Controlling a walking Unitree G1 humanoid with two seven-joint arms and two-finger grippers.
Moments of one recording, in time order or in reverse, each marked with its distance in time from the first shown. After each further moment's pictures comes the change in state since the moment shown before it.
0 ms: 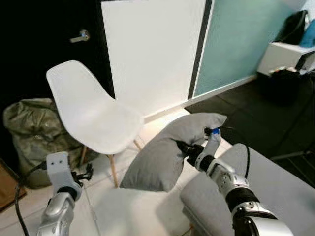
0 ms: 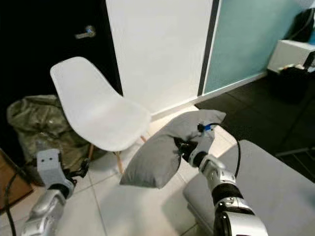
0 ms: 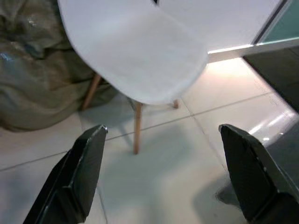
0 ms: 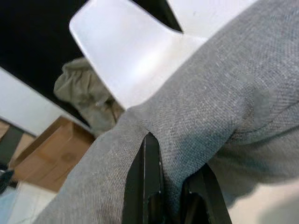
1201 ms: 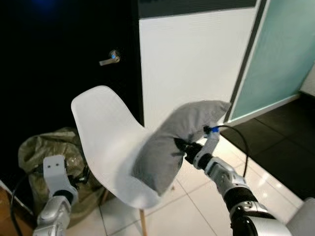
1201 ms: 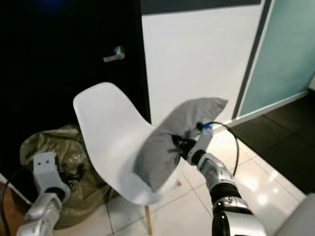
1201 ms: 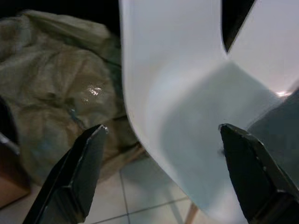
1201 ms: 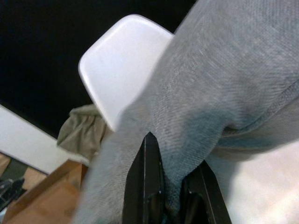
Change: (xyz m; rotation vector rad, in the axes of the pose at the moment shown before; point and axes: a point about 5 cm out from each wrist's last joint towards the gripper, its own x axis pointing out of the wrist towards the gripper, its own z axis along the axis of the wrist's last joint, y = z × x) left arm -0.001 0.000 -0.003 0.009 0.022 -0.002; right arm -0.006 -0.006 0.001 0.004 -0.018 -0.006
